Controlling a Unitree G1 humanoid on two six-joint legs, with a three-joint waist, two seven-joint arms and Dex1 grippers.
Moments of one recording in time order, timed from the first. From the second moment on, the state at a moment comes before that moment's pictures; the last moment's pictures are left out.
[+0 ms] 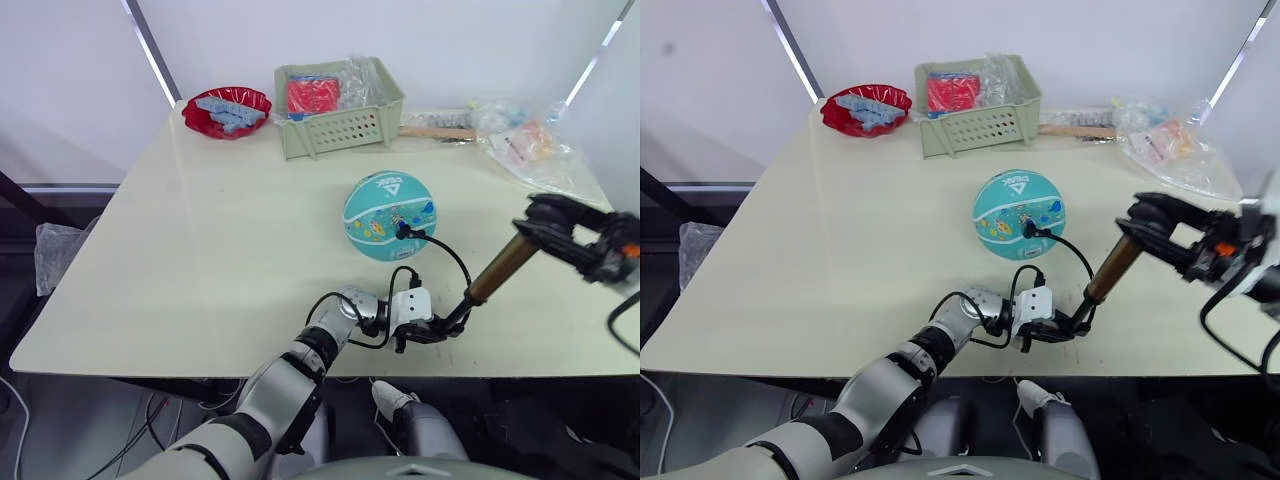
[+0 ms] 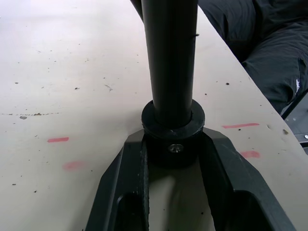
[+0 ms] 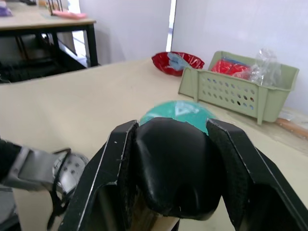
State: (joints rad) left arm -0.71 -0.07 -0.39 1.15 0.21 -0.43 -1.03; right arm 0.08 -0.78 -0.41 -0.56 0.84 0.46 0.80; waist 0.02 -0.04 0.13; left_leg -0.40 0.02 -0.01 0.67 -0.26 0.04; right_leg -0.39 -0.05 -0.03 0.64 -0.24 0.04
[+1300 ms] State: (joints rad) left arm -0.68 -0.07 -0.39 1.15 0.21 -0.49 -1.03; right arm 0.07 -0.89 -0.54 -0.58 1.01 0.58 0.74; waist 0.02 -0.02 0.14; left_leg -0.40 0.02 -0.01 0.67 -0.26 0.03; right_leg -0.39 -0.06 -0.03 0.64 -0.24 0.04
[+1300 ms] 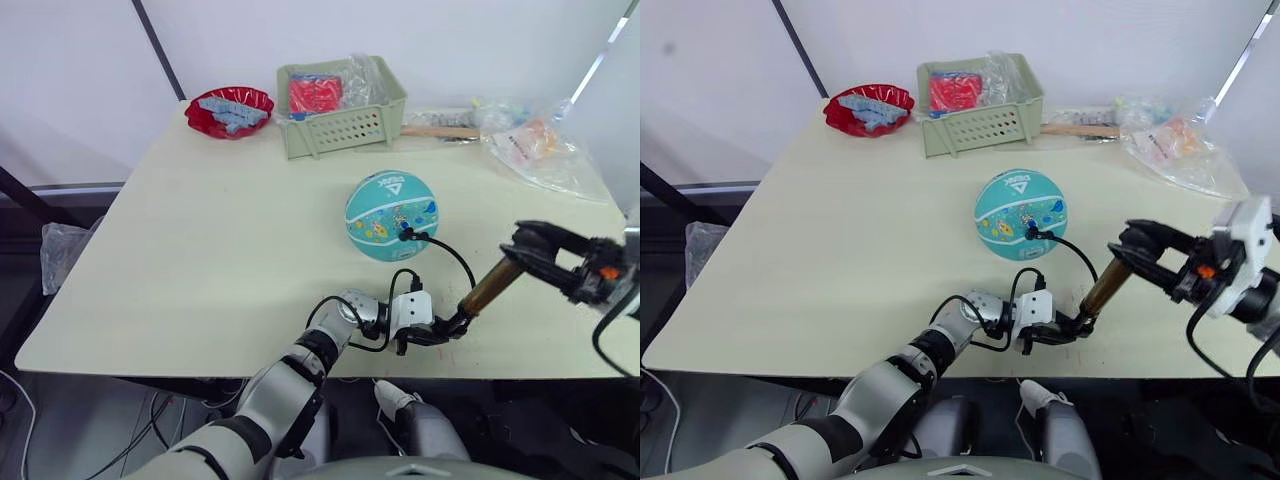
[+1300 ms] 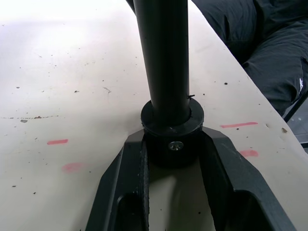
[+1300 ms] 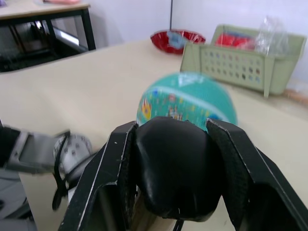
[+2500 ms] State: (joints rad) left arm -0.69 -0.07 -0.40 1.15 0.22 -0.48 -1.03; right arm 0.21 -0.67 -0.19 -0.46 0.53 0.19 0.84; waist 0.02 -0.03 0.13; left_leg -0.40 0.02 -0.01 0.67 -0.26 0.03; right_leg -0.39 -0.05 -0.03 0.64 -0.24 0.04
